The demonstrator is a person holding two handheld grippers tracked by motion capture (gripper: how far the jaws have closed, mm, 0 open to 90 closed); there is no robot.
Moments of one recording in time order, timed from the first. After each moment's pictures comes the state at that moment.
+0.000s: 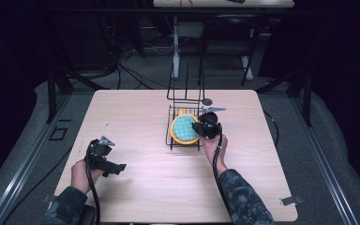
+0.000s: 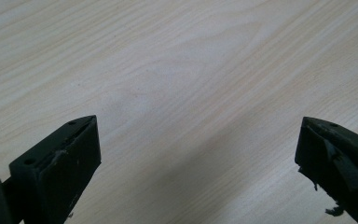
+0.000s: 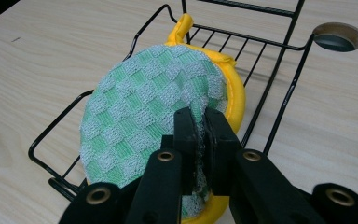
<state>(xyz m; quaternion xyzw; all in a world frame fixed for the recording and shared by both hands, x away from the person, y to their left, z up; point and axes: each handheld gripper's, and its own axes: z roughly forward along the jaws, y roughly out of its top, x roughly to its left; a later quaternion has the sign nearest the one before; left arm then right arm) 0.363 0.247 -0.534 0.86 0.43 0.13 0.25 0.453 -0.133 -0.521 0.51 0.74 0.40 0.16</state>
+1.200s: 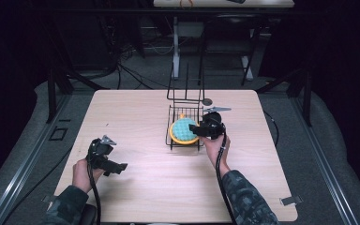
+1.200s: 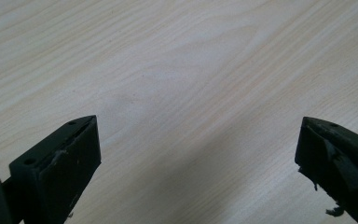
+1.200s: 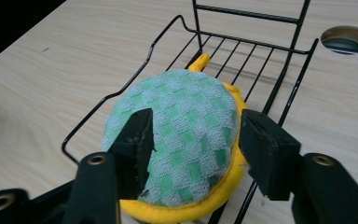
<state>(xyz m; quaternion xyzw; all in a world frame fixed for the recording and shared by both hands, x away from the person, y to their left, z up) 0.366 0.243 -0.534 0.86 0.43 0.13 0.25 0.445 -0.142 -0.511 0.50 0.74 0.43 0.14</state>
